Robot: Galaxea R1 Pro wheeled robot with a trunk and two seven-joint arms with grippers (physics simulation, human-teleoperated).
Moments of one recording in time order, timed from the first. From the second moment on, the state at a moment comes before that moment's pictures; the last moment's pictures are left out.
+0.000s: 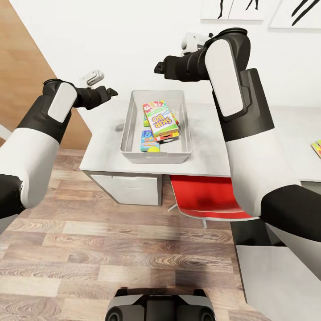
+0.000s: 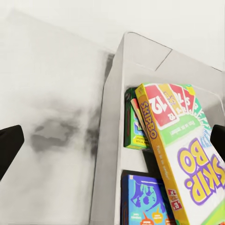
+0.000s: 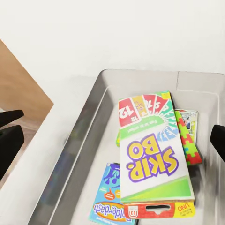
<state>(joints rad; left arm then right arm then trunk) -1.66 0.11 -0.20 -0.68 0.74 0.70 0.16 -1.64 0.16 0.27 -1.18 -0.66 1.03 -0.37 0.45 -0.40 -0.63</state>
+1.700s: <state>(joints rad) -1.61 0.13 -0.13 -0.88 0.77 0.83 0.15 -1.52 0.16 0.22 -1.33 -0.65 1.05 -0.41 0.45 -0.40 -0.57</state>
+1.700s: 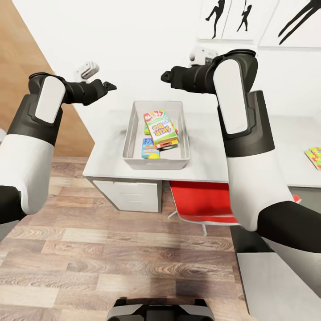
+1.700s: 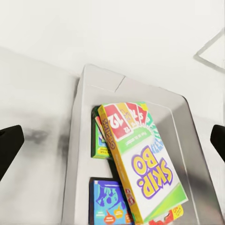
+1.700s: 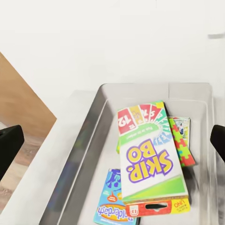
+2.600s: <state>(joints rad) -1.28 0.12 0.00 -1.28 0.77 0.85 0.16 -1.24 0.02 0.19 -1.59 -0.64 1.04 -0.43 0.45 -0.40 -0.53</state>
